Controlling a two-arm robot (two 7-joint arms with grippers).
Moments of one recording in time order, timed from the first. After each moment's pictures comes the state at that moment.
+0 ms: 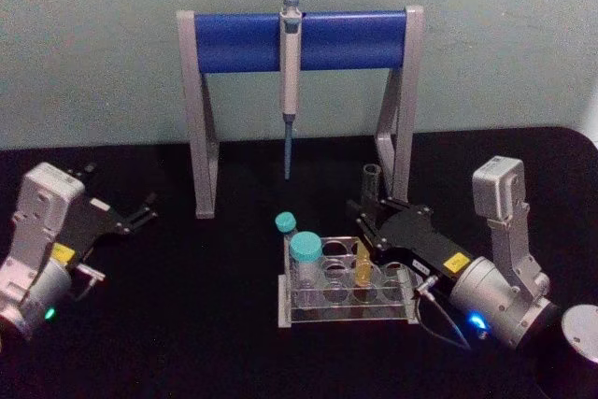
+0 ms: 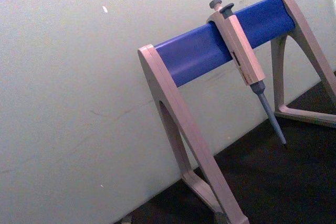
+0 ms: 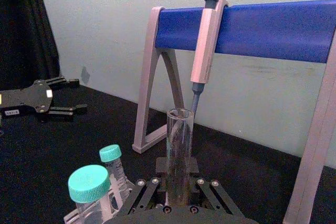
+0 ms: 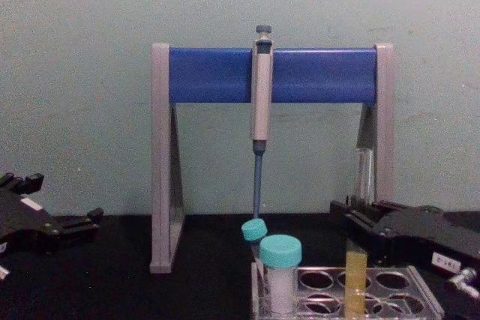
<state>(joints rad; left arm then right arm) -0.20 0.60 0.45 -1.41 -0.25 -0.12 0.03 0.17 0.34 -0.36 -1.42 0.38 -0.09 0.43</state>
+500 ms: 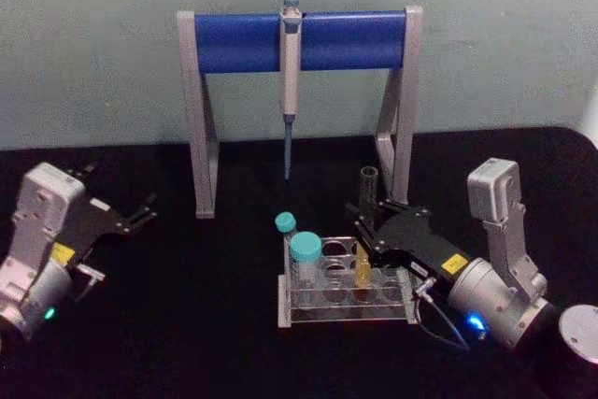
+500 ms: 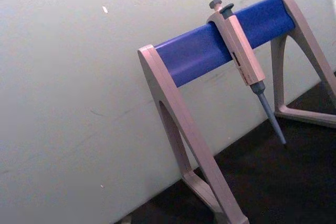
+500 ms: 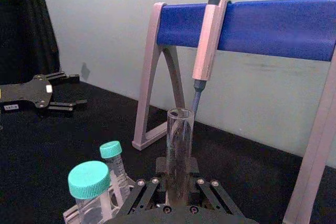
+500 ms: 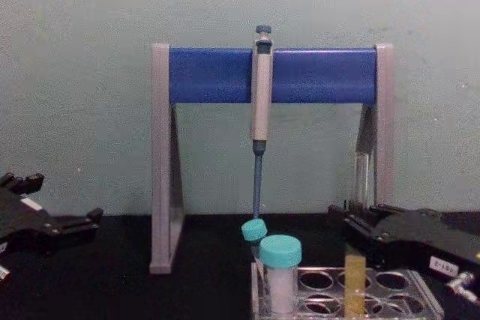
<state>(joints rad) -0.20 0.60 0.45 -1.41 -0.25 -0.12 0.03 0.17 0.34 -0.36 -1.42 0.36 -0.09 0.43</state>
